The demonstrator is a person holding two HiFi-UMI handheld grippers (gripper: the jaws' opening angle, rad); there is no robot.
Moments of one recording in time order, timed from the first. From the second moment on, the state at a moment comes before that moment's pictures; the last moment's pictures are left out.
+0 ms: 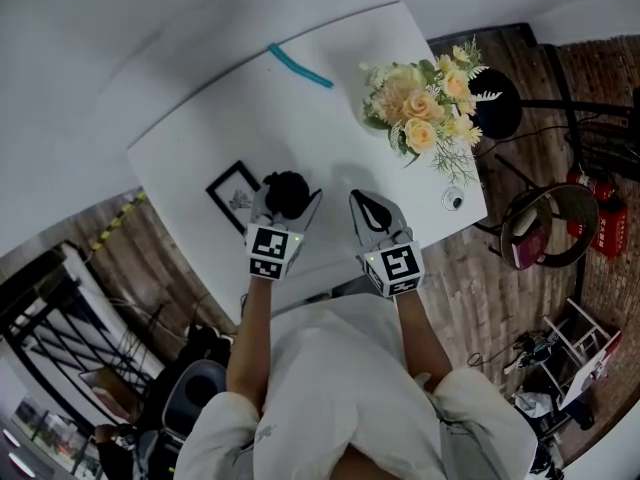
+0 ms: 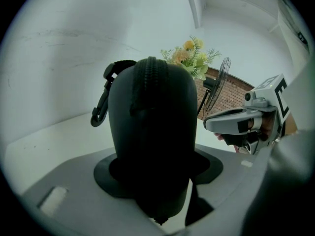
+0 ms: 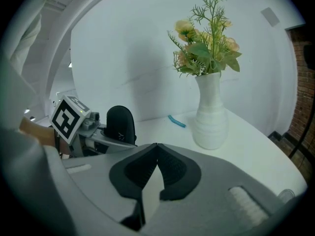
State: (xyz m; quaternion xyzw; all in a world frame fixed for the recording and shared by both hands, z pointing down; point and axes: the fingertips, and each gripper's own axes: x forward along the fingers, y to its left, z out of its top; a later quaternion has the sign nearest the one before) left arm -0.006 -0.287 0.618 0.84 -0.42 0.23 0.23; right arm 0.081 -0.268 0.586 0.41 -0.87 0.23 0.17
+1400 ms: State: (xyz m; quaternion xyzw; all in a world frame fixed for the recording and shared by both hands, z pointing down) left arm 0.025 -0.316 0.669 0.82 -0.42 0.31 0.25; right arm 0.097 -0.281 0.610 0.42 -0.86 0.24 0.18
